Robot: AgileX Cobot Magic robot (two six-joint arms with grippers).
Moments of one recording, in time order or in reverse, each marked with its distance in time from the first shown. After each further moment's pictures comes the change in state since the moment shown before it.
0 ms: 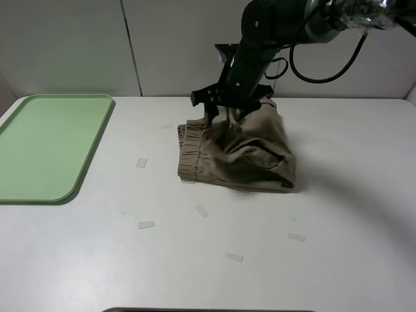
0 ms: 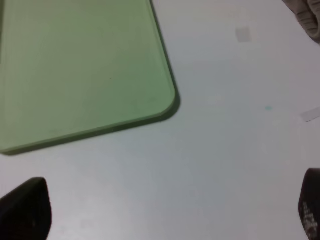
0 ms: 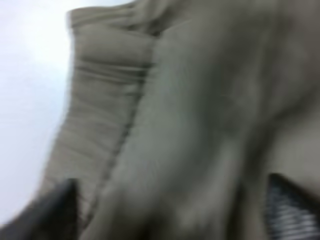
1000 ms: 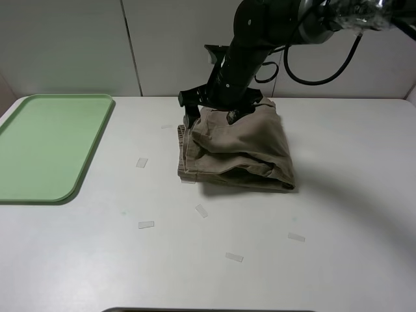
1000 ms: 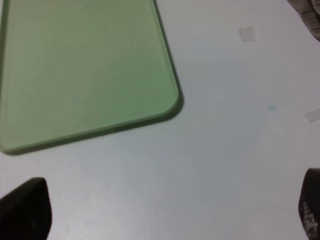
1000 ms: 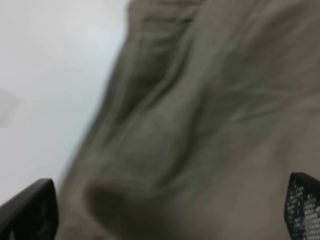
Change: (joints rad) left arm 0.000 0.000 0.000 0.004 0.000 0.000; right arm 0.025 -0.010 -0.001 0.019 0.004 -0.034
